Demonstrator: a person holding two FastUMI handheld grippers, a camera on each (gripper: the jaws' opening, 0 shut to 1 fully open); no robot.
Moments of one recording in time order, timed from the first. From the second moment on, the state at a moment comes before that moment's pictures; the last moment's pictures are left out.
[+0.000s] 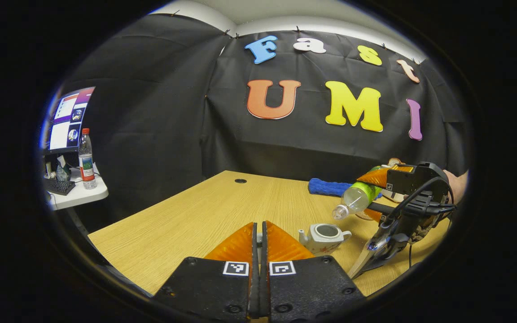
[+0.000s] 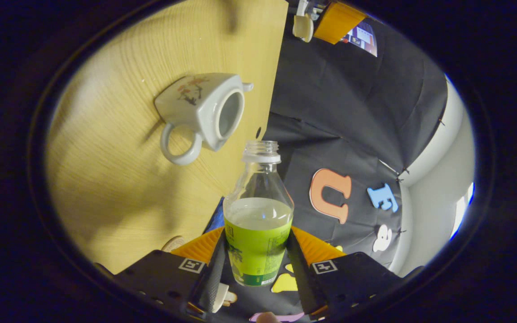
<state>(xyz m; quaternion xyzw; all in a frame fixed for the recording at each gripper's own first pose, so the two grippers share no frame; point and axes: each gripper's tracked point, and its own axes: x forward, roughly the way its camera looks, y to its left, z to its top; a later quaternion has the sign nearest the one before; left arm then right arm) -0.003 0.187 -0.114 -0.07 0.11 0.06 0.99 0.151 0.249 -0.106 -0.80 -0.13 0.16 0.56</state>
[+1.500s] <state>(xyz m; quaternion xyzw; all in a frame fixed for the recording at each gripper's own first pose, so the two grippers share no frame) -0.004 0.189 -0.117 -0.07 0.11 0.06 0.99 0.138 0.276 -0.078 -0.88 -0.22 0.14 0.41</state>
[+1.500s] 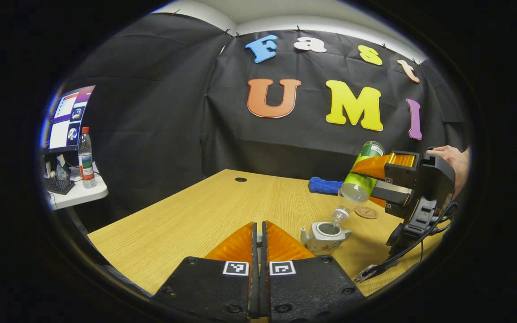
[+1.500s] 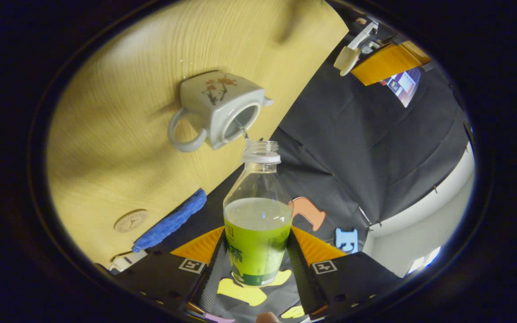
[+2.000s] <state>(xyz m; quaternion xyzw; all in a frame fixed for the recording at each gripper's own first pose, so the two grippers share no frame) -0.004 0.197 -0.115 -0.07 0.11 0.07 0.99 0.140 0.272 -0.084 -0.85 -0.21 0.15 0.45</state>
